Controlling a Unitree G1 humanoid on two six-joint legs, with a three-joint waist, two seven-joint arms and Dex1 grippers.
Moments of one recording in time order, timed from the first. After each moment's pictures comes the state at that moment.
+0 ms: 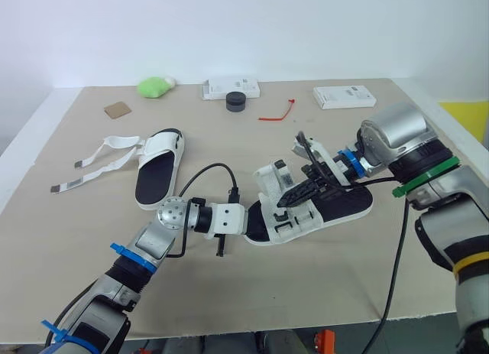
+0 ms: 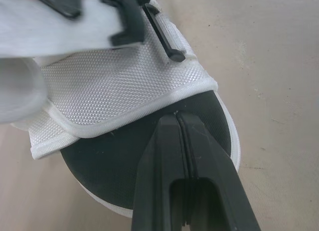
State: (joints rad) left arm -0.54 0.37 -0.41 0.22 0.00 -0.21 -1.14; right arm -1.30 -0.73 0.72 0.51 0.65 1.61 1.33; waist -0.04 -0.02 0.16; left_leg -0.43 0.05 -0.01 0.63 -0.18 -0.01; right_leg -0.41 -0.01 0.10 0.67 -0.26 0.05
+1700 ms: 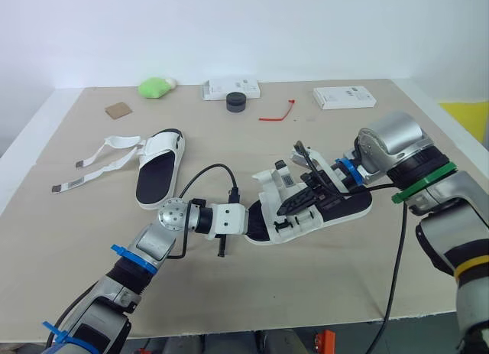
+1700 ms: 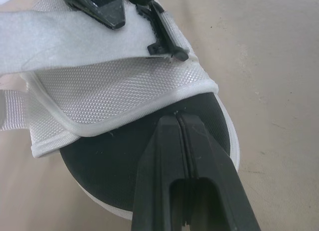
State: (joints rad) left arm -0.54 0.36 -0.41 0.22 0.00 -0.20 -1.12; right arm -1.26 -0.76 0.74 0.48 0.72 1.61 1.28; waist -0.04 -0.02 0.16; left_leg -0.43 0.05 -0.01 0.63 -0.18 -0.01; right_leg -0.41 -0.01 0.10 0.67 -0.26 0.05
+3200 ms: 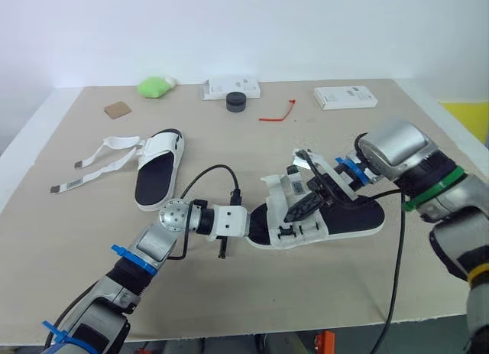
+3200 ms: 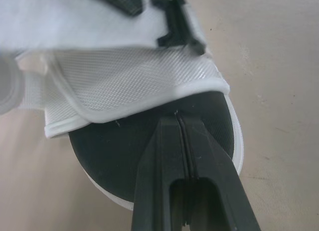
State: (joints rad) left arm -0.54 0.37 -0.42 0.20 0.00 -0.20 -1.12; right arm -1.27 -0.78 0.81 0.40 0.58 1.51 1.45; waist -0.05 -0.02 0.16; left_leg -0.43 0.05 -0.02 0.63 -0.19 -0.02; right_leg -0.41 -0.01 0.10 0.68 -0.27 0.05
